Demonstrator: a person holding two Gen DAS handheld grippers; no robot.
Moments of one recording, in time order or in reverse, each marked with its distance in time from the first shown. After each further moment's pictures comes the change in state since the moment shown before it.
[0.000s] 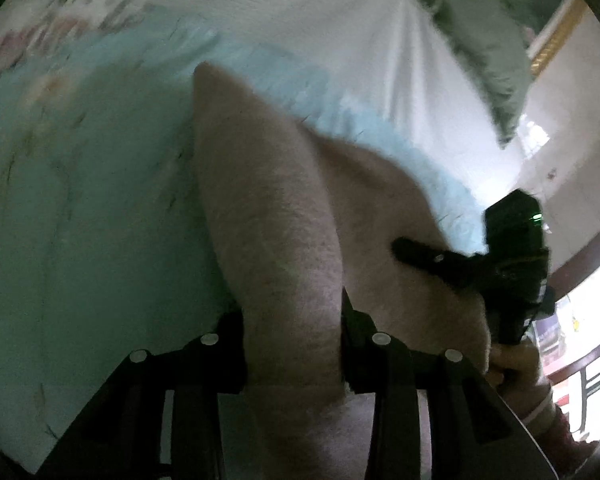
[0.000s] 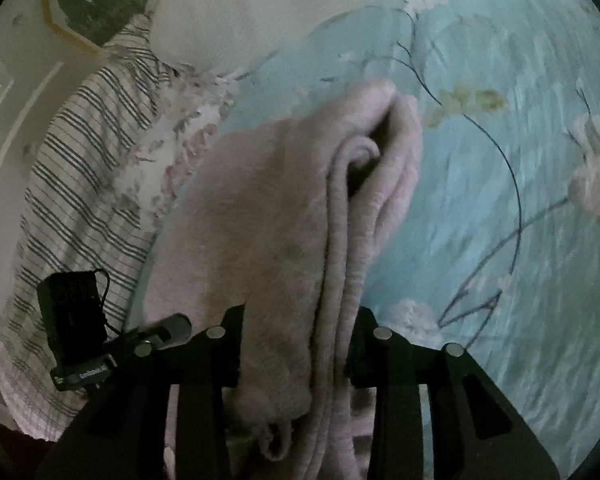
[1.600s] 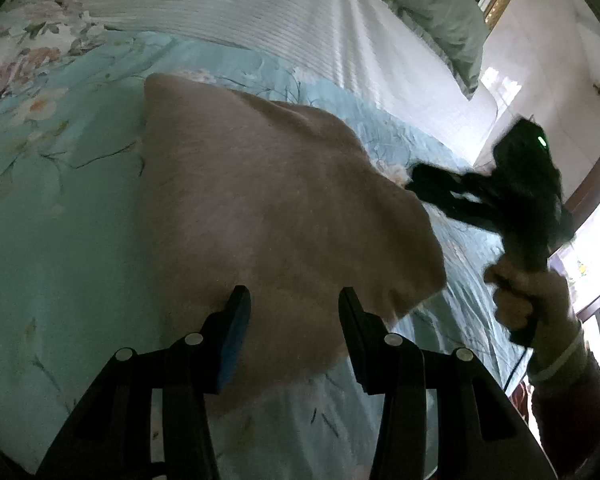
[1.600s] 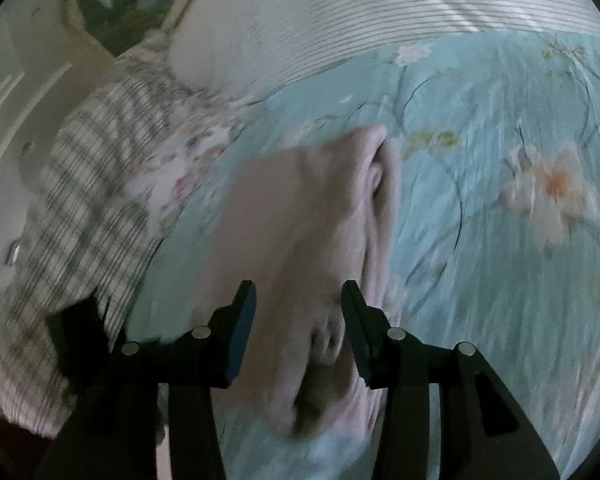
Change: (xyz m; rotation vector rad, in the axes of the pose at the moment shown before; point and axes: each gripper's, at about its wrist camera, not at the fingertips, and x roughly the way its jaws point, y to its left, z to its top) left arm -0.047 -0.039 -0.061 0.184 0.008 -0.028; right arm -0.079 0.035 -0.038 -0.062 -0.097 -0.048
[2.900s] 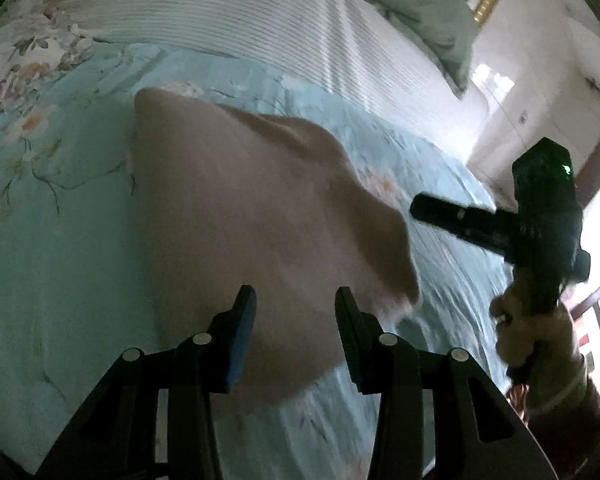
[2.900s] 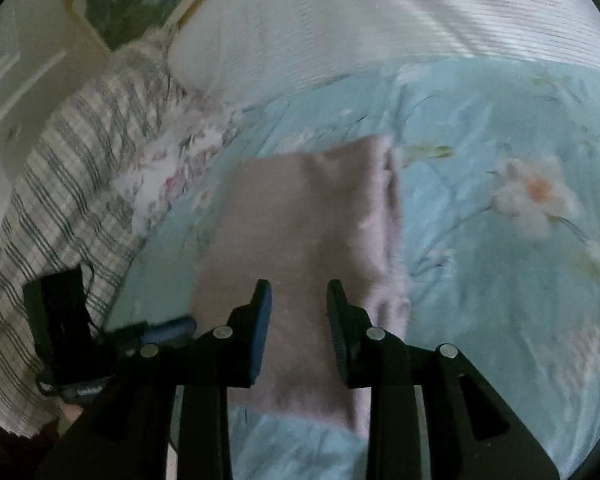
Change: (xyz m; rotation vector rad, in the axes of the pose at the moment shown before) left arm -0.003 -0.001 0.024 0.020 -0.003 -0.005; right arm 0.010 0.029 -0.008 -0.059 -0.052 -0.134
